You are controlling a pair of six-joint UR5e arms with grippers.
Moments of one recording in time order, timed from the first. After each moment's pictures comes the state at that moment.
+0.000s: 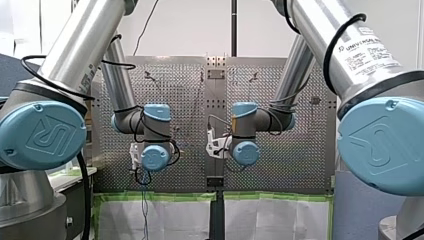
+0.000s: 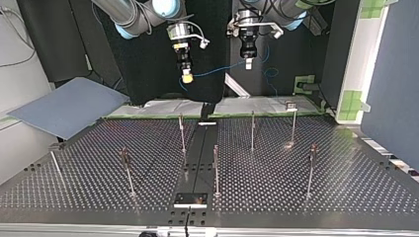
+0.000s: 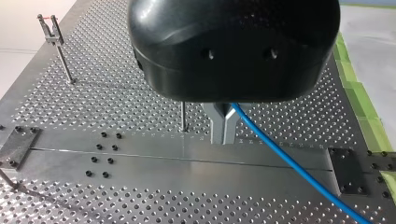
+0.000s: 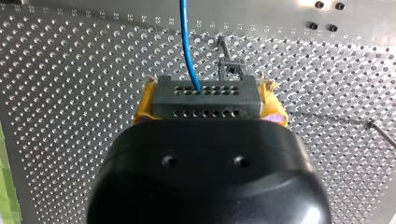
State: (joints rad) left arm -0.55 -1.99 -2.39 -1.89 -2.15 -1.63; right arm 2.37 -1.00 2.02 -1.04 1.83 1.47
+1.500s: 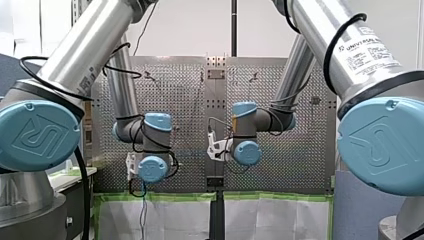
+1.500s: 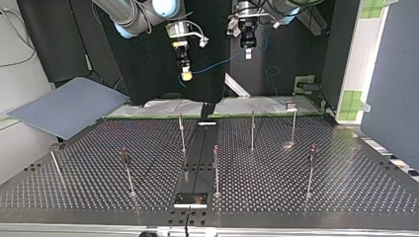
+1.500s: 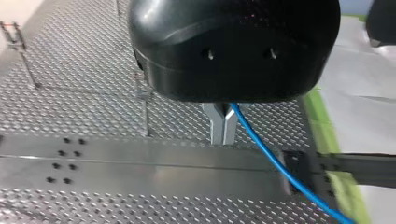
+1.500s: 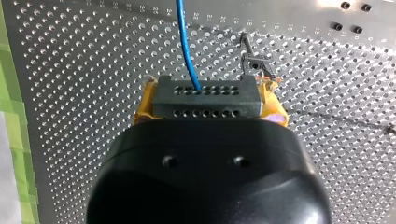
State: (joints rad) left arm -0.62 -2.08 -2.42 -1.86 -2.25 -1.61; right arm 2.37 -1.00 2.03 -0.98 1.84 1.47
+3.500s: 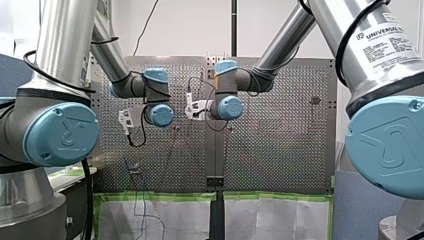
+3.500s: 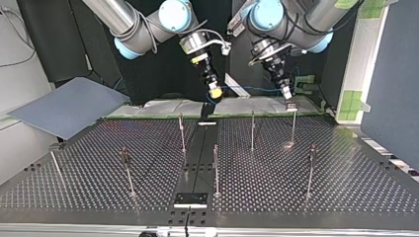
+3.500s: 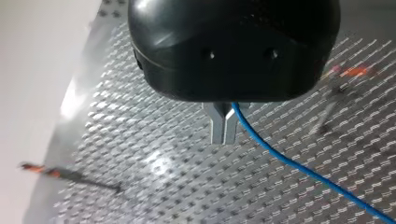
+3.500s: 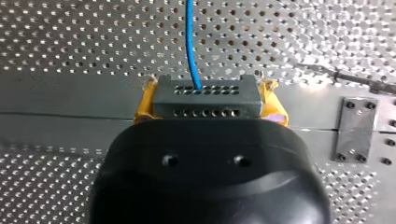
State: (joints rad) left arm -0.36 -1.72 -2.20 -2.19 -2.39 -1.71; right arm 2.44 -1.13 1.73 -0.57 1.63 1.54
